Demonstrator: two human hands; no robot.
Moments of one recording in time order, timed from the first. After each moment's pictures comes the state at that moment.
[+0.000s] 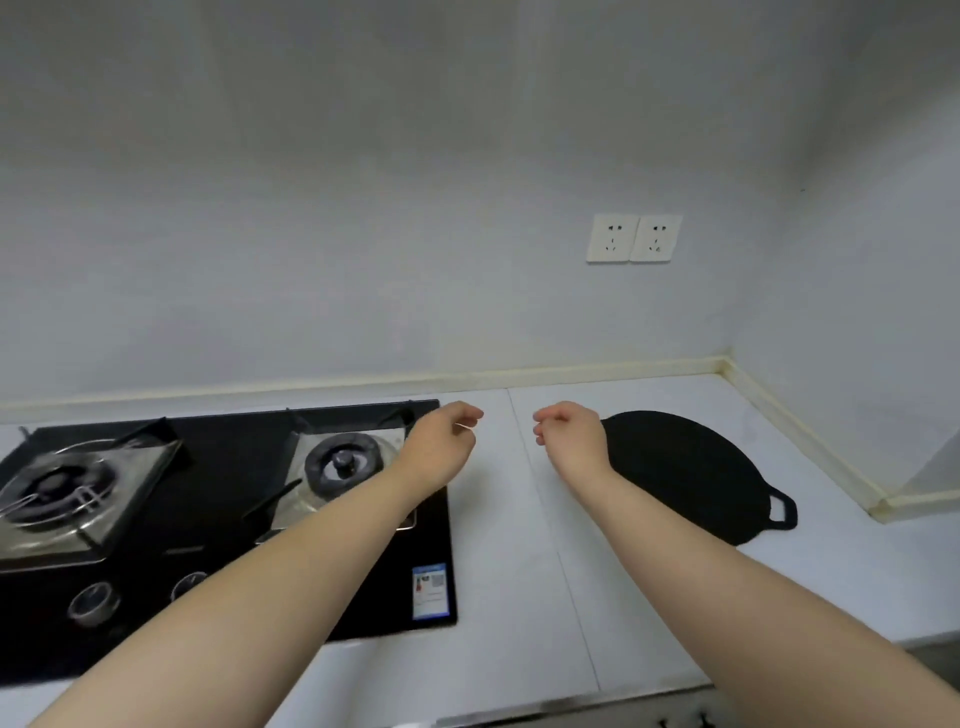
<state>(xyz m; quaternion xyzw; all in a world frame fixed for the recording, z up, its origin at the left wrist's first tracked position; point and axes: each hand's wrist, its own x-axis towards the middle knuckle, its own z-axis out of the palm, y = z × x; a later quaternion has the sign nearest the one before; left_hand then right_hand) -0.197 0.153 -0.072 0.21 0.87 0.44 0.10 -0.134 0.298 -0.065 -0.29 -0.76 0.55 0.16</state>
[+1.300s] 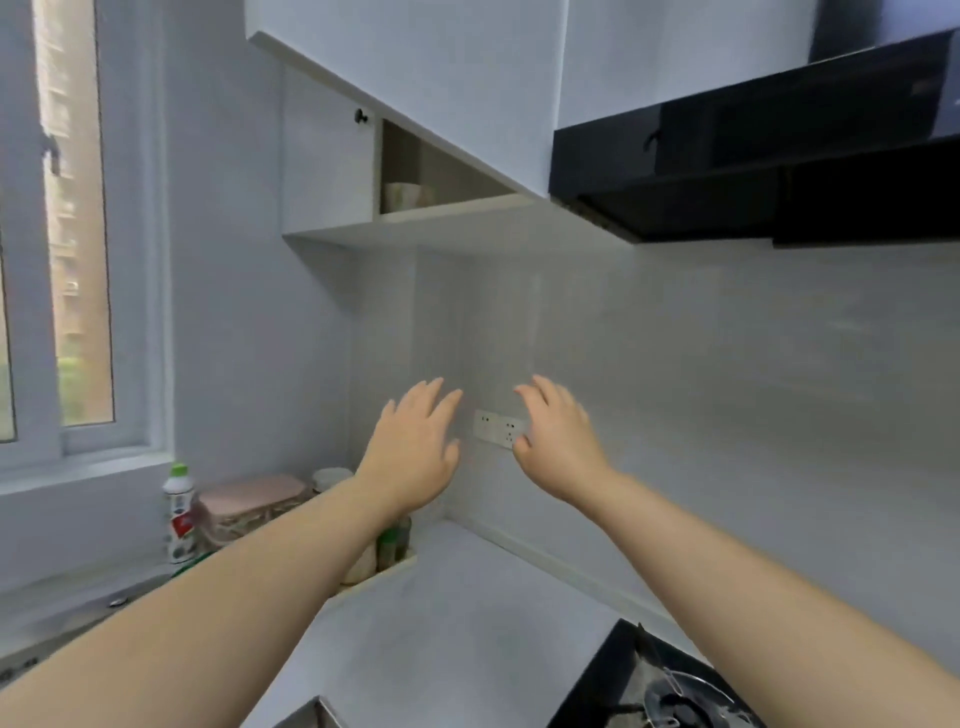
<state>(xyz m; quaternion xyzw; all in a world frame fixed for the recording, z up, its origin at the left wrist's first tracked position) -0.157 -0.621 0.155 -0.07 0.94 0.00 -0.32 -0.241 -0.467 0.171 0.36 -0.88 0.14 0.28</state>
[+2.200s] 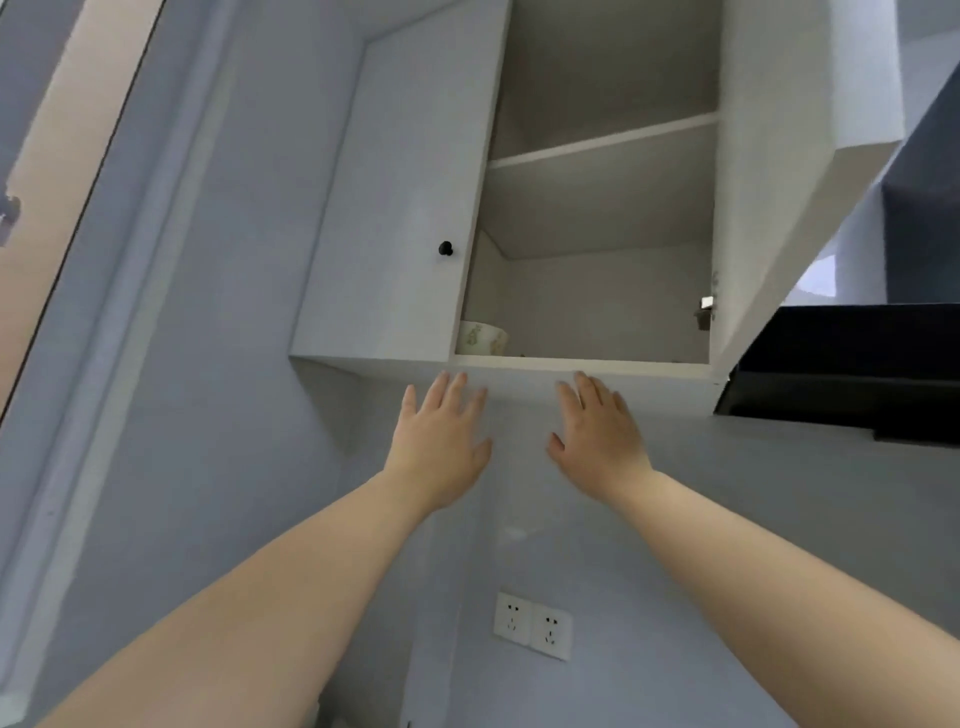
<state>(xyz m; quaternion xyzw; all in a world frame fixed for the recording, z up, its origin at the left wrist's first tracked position) -0.270 -0.909 0.306 -0.03 0.89 -0.07 -0.46 -0.325 -0.736 0.337 0.23 -0.87 -0.01 0.45</state>
